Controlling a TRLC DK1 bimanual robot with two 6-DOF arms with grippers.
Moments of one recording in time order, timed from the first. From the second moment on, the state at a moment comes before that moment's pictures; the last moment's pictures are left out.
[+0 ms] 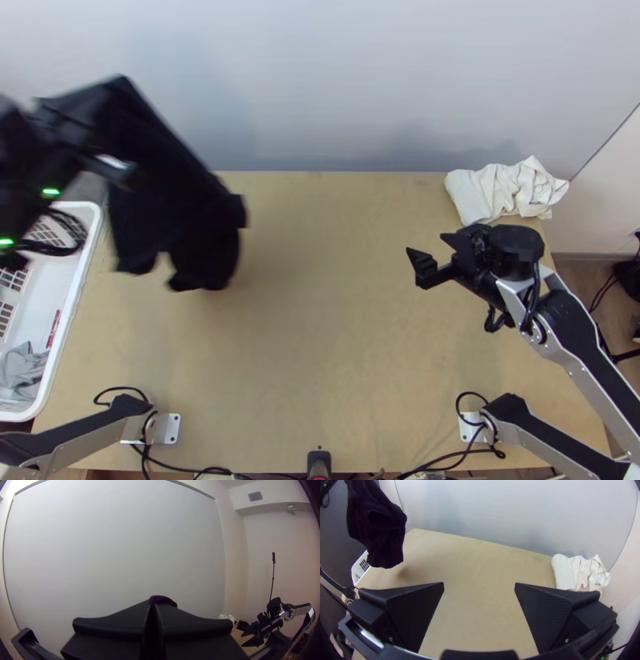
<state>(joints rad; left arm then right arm) -0.33 1.21 1.94 -0.55 0.11 0.09 0.46 1.00 1.01 -0.52 -0.03 0.09</state>
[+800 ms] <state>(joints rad) -0.84 1.43 1.70 -0.11 -0.06 0.19 0.31 0.82 0.83 -0.49 -0.09 0.17</state>
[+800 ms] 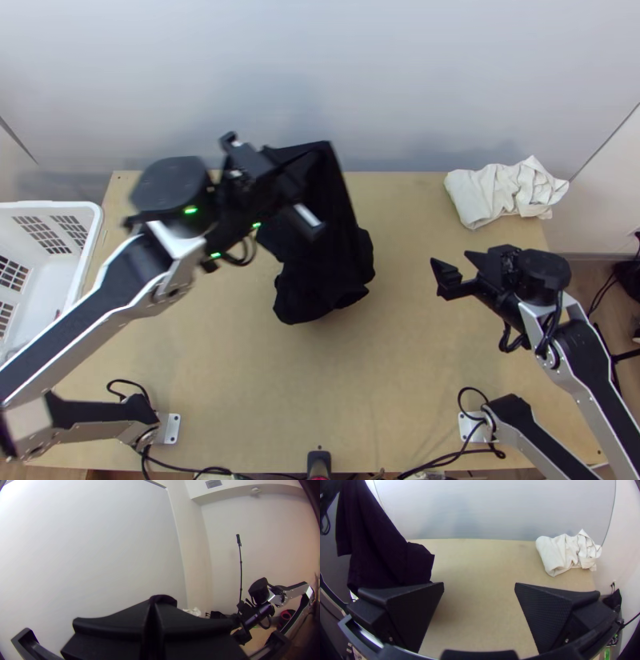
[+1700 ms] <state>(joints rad) -0.81 1.82 1.82 0.00 -0.17 0.18 0.21 0.67 0.67 -0.51 -0.17 0.22</state>
